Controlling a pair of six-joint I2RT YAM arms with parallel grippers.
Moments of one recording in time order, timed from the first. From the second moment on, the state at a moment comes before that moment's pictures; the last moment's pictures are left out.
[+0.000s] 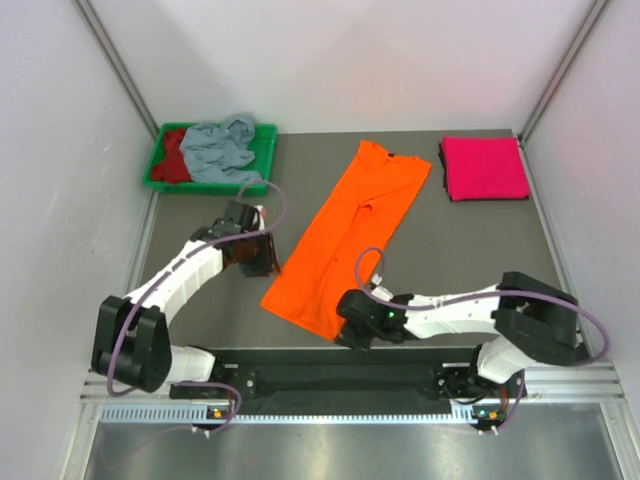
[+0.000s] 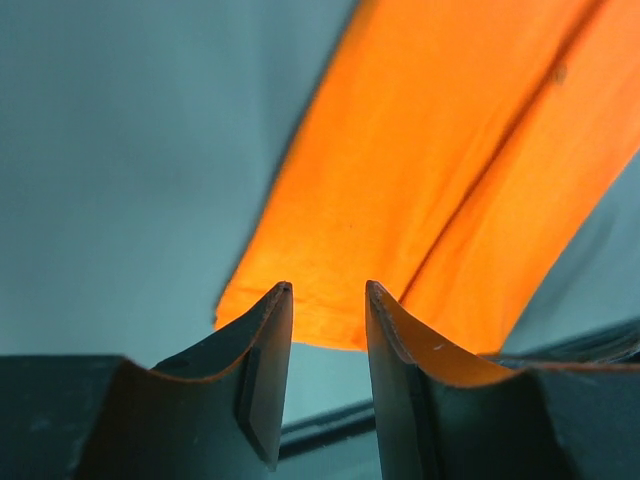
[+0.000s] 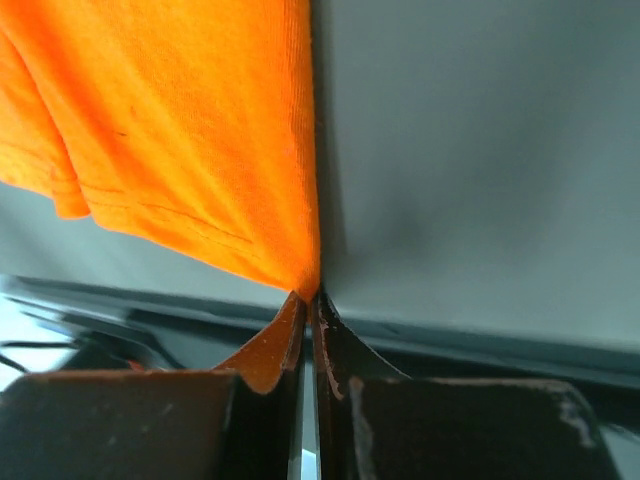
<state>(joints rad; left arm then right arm) -0.28 1.35 0.90 -0.61 0.19 -0.43 1.21 1.54 0.69 -0.19 0.12 1.68</state>
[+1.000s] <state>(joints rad) -0.77 1.10 0.49 -0.54 0.12 -0.84 1.27 0.97 0.38 -0.53 0.18 1.60</state>
